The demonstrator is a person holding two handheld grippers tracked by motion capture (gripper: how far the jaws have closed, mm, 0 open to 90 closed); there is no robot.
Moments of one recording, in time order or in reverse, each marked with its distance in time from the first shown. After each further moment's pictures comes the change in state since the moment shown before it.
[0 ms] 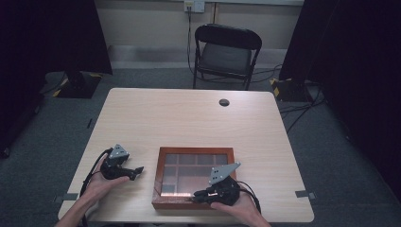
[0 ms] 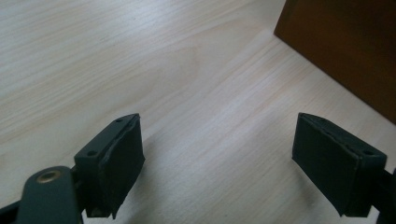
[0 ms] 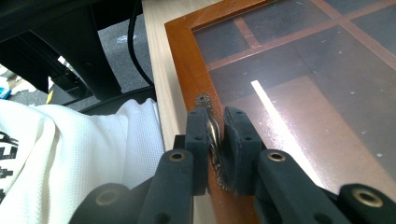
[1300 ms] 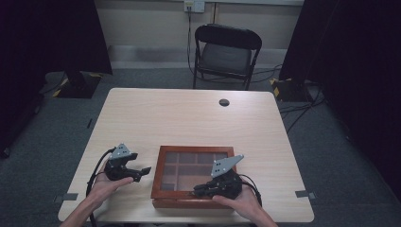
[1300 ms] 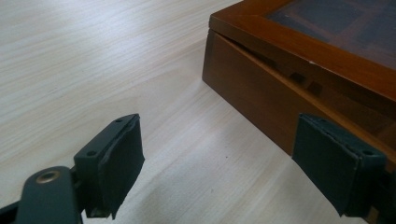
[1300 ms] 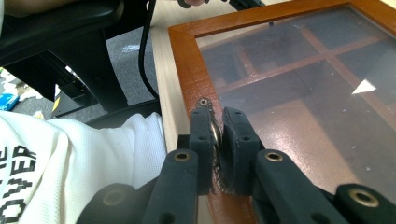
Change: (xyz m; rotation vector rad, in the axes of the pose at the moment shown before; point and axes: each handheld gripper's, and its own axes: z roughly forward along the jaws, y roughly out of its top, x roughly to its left) left arm -0.023 0.019 -0.014 -0.092 -0.120 0.002; right arm -0.002 0.021 -0.018 -0.035 0.016 -0.005
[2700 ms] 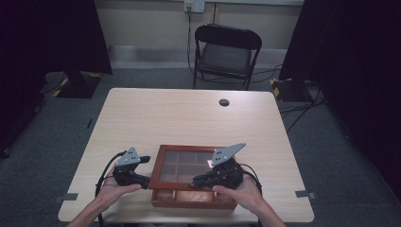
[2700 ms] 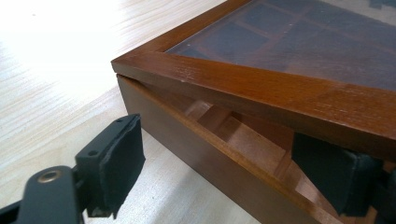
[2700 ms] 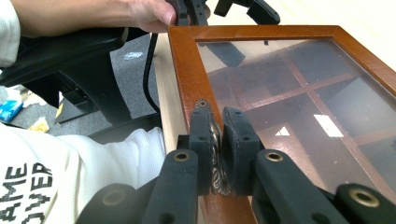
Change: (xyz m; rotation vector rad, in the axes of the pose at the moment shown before) left arm -0.034 0.013 0.002 -0.069 -0.122 0.106; right arm -0.003 0.030 -0.017 -0.012 0.001 0.000
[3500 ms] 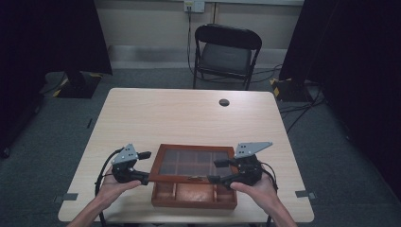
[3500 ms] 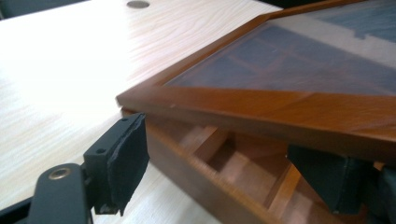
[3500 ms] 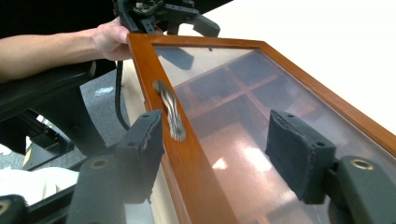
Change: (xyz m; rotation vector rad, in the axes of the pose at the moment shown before) left arm -0.004 0.016 -0.008 -0.100 -0.007 0.005; right arm -0.008 -0.020 -0.047 -0.139 -0.153 0.106
